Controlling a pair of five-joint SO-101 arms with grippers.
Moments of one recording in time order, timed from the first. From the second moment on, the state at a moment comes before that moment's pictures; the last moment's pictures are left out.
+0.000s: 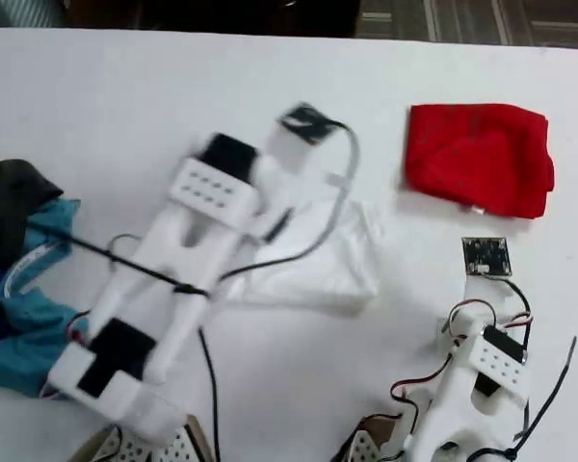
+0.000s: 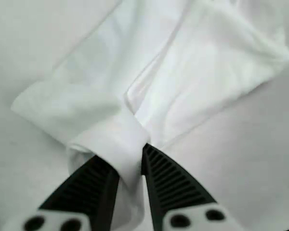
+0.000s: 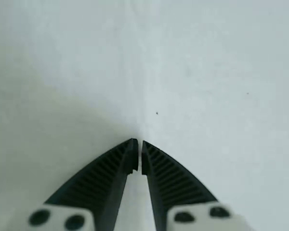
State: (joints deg) left arm 22.2 5.0 -7.0 90.8 -8.7; right arm 31.6 -44.6 79.7 41.3 33.8
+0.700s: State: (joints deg) left arm 33.4 50.9 -59.8 98.2 -5.8; right arm 31.6 -44.6 79.7 41.2 33.7
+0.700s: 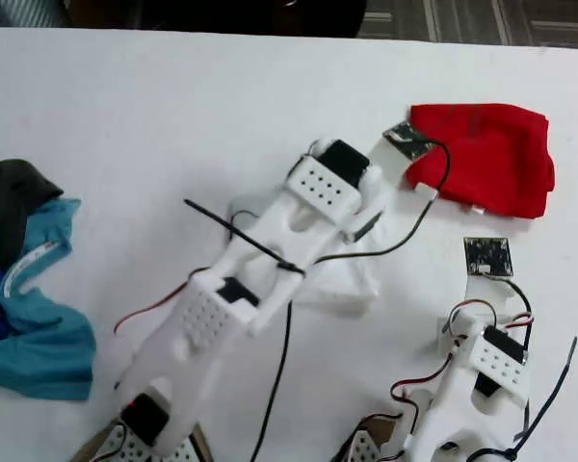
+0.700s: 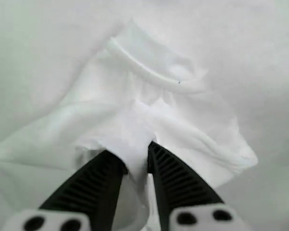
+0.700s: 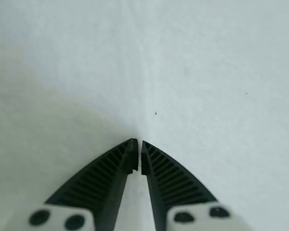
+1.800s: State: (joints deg) left arm 24.8 48.3 -47.9 99.1 -5.8; right arm 31.6 -44.6 79.7 41.2 33.7
